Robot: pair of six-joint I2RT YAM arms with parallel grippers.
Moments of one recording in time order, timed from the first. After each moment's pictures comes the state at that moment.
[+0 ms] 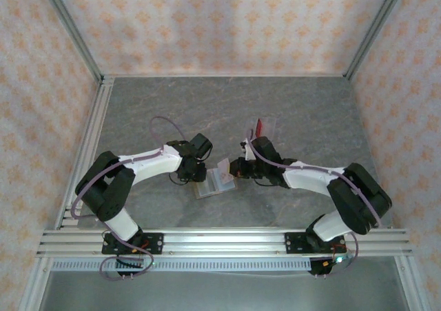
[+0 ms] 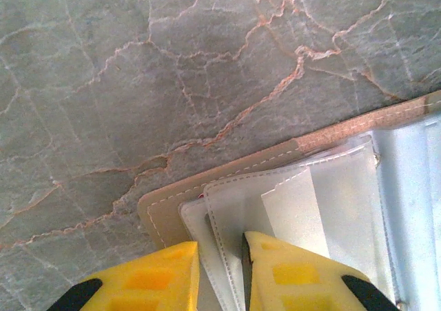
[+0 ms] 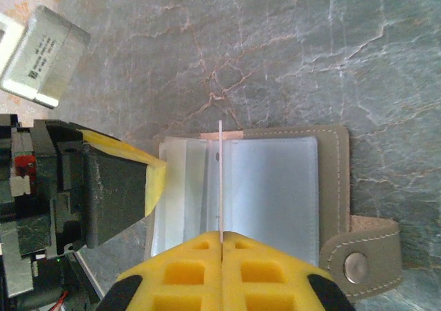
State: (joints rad) left arm -0.63 1.64 0.94 -0.68 0.00 -0.66; right arm 0.67 1.48 0.62 0.11 -0.44 0.74
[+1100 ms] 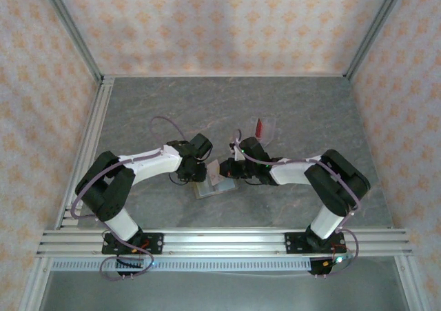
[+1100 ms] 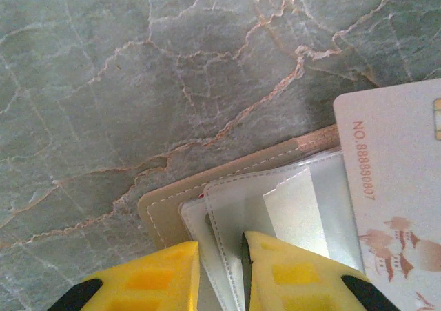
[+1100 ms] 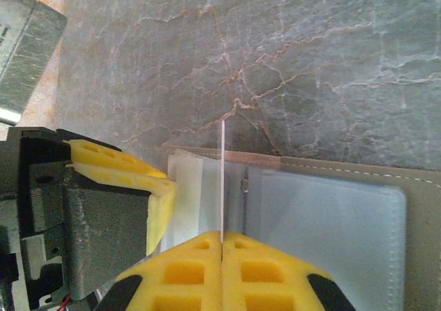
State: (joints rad) left arm -0.63 1.64 0.94 -0.68 0.00 -0.66; right arm 0.72 1.67 0.68 0.28 -0.48 0.77
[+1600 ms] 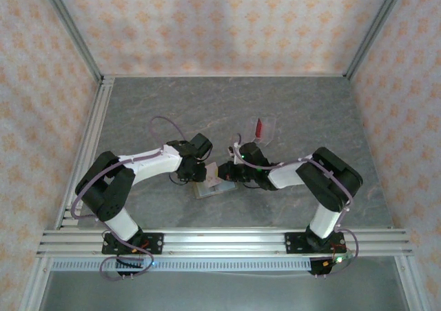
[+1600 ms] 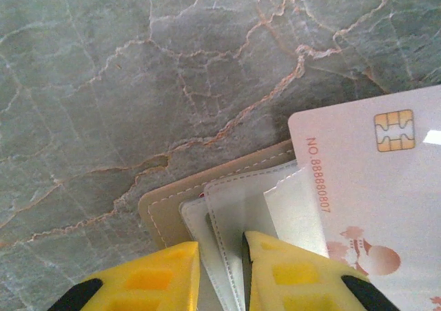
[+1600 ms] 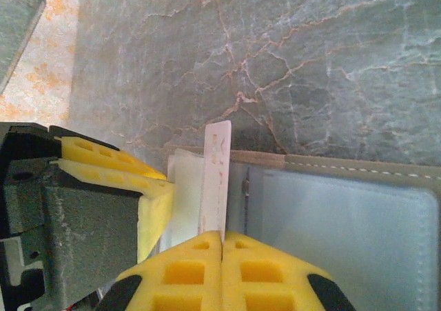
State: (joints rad) left arm -0.63 1.64 0.94 -0.68 0.00 -0.66; right arm 0.74 1.74 0.62 0.48 -0.49 0.83
